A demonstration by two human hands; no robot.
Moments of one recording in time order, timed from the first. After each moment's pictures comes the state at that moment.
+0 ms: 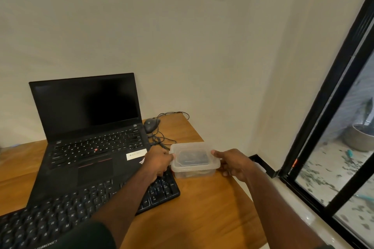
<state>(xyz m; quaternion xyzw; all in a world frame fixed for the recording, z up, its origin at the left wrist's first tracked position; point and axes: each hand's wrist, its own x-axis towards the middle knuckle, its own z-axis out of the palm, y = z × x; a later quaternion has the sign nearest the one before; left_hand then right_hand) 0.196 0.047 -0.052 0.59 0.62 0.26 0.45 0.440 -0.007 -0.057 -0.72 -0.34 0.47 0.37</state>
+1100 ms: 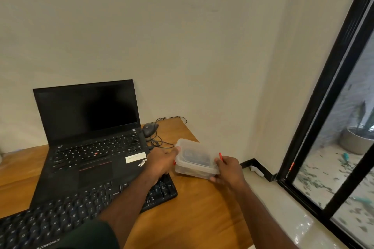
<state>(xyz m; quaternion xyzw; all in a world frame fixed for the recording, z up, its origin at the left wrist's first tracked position) 0.207 0.026 -0.034 0.61 0.61 0.29 0.41 0.415 -0.038 -0.079 -0.72 -0.35 0.36 0.48</state>
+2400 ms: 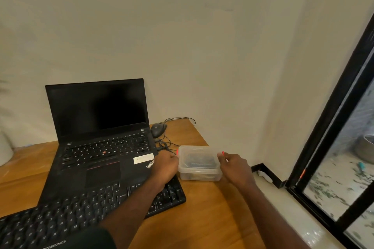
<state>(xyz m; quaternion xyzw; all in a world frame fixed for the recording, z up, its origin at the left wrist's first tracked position) 0.199 0.036 -0.050 0.62 0.61 0.30 0.38 0.409 -0.018 -0.058 -0.80 -0.51 0.15 0.29</state>
